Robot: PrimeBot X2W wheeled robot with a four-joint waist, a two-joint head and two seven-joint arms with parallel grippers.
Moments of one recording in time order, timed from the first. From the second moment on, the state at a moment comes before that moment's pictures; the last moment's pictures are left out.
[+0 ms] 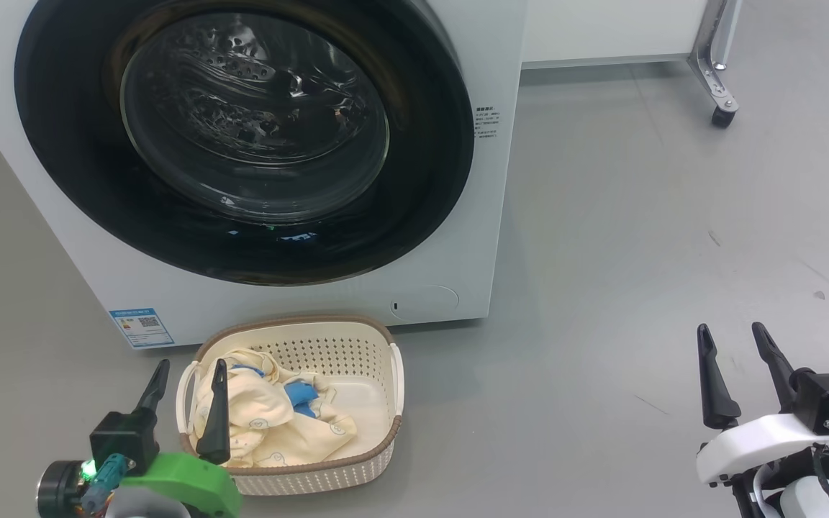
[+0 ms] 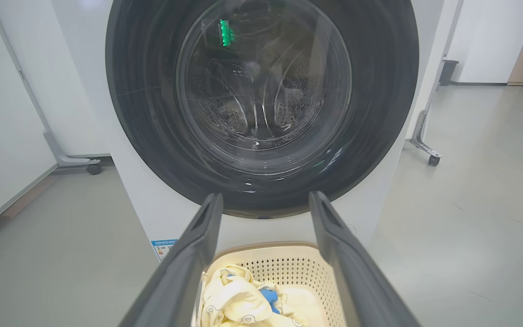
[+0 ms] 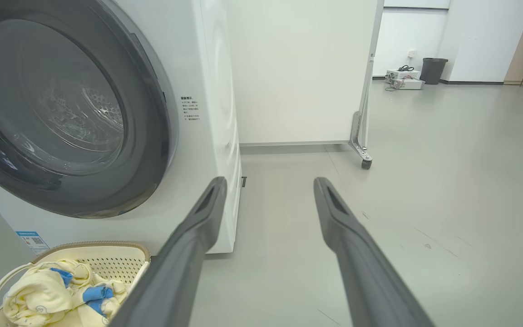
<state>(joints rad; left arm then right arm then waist) -0.09 0.11 -0.22 0.34 -0.38 0.05 -0.25 -0.01 -0.24 0.19 0.24 0.43 -0.07 -0.24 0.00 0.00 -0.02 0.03</state>
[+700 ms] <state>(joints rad) -0.09 0.11 -0.21 0.35 -0.37 0.04 -0.25 -0.01 -0.24 0.18 0.24 0.43 -0.06 -0.24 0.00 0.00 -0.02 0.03</state>
